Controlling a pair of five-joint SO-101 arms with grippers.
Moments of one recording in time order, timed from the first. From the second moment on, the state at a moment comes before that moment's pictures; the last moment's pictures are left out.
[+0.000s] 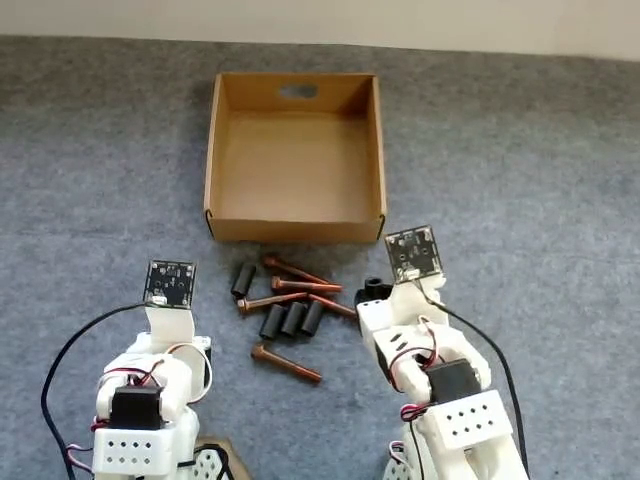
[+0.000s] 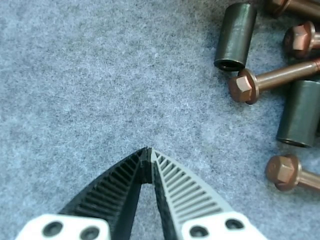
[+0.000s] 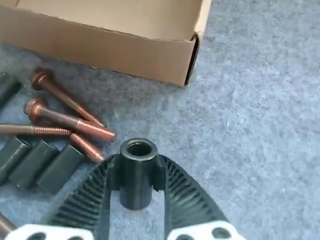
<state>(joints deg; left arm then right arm) -5.0 -103.7 96.2 76.1 -0.6 -19.7 -73.3 82.1 42.4 1.7</state>
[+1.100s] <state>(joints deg) -14.3 -103.6 95.9 32.7 -18.0 -19.6 -73.3 82.1 42.4 1.7</state>
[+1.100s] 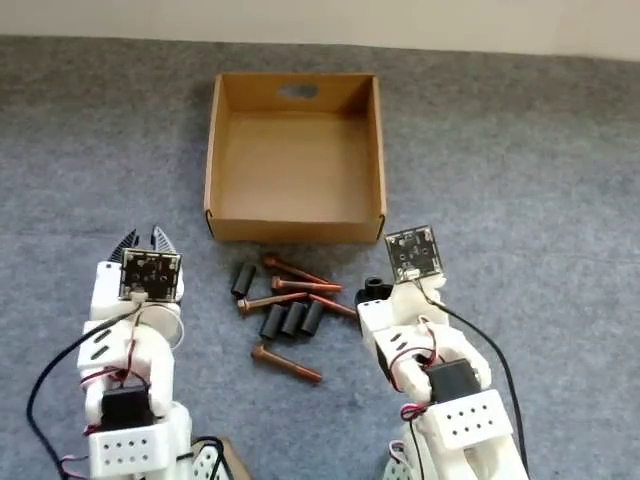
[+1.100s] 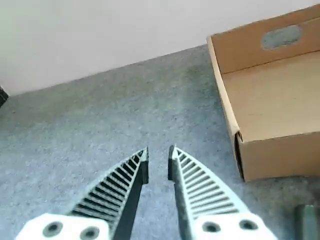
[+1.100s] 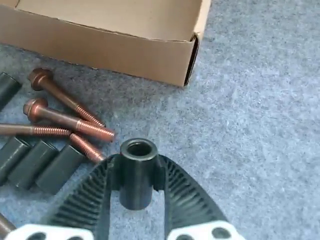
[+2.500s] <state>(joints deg) 11.5 -34.1 58.0 63.1 1.7 -19.5 -73.3 82.8 42.4 1.7</state>
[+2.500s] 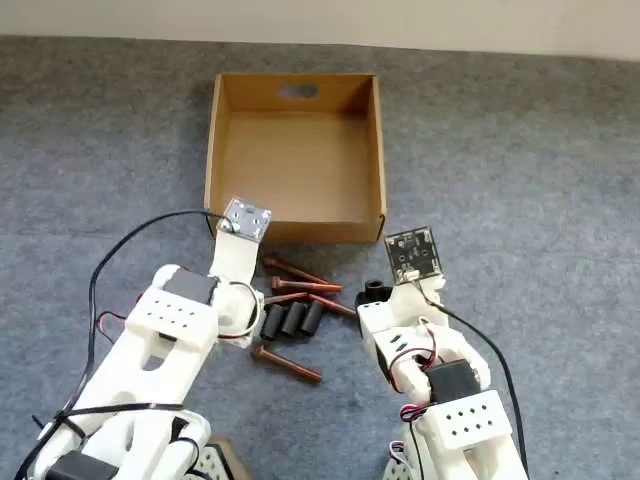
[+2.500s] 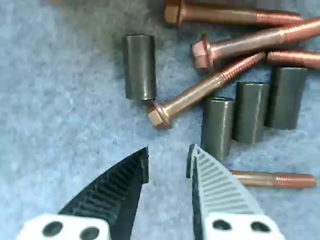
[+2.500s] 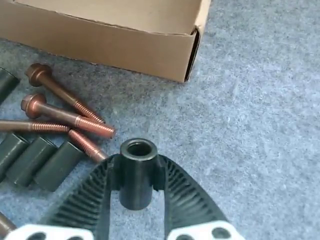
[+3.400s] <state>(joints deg) 21.1 -34.2 67.1 54.1 2.2 -19.5 -73.3 82.8 42.4 1.7</state>
